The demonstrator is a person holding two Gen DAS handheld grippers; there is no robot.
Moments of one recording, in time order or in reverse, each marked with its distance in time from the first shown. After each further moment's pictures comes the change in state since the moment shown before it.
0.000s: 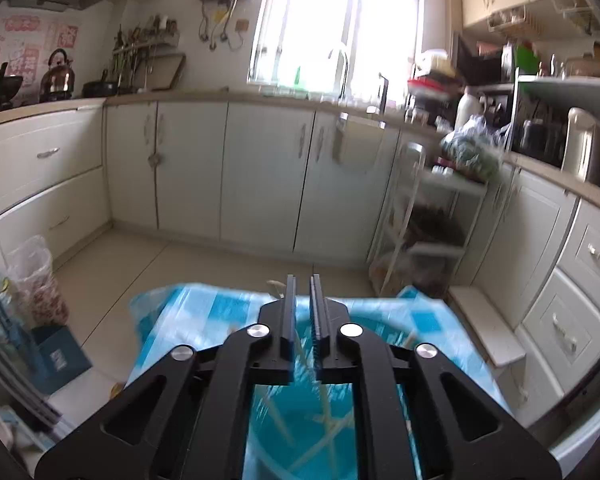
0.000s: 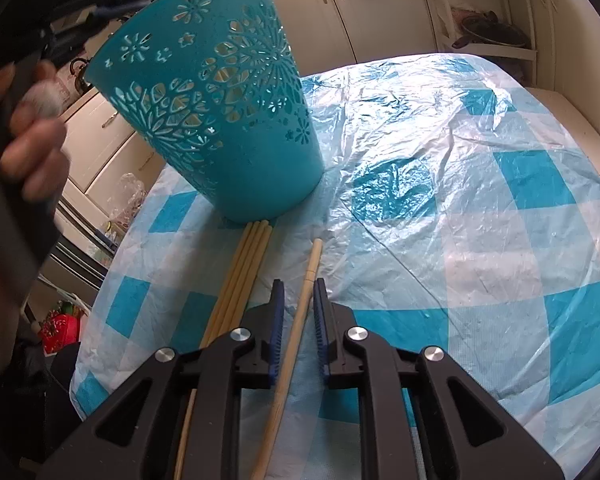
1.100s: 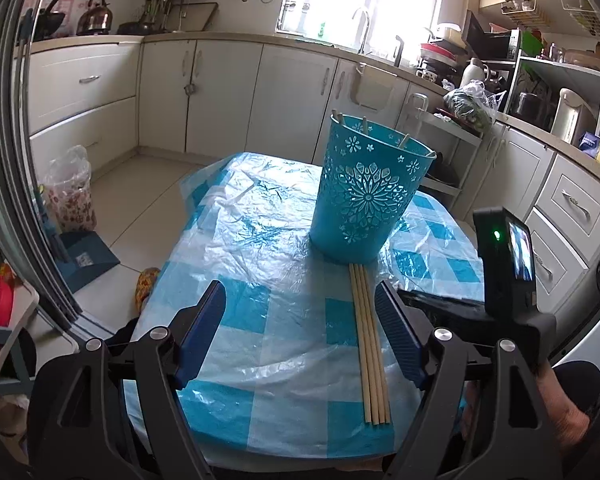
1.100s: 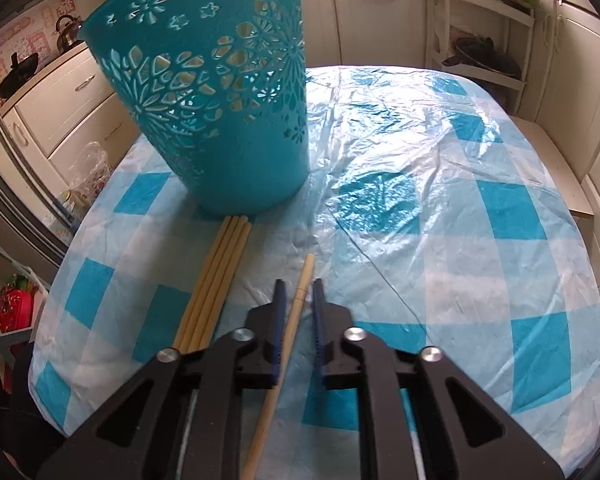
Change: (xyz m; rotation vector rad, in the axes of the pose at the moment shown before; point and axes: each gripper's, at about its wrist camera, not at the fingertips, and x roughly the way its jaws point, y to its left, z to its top) left arm -0.162 0.068 -0.159 -0.080 0.160 -0.007; right arm 0.009 0.022 0.013 -0.110 0.056 -0.194
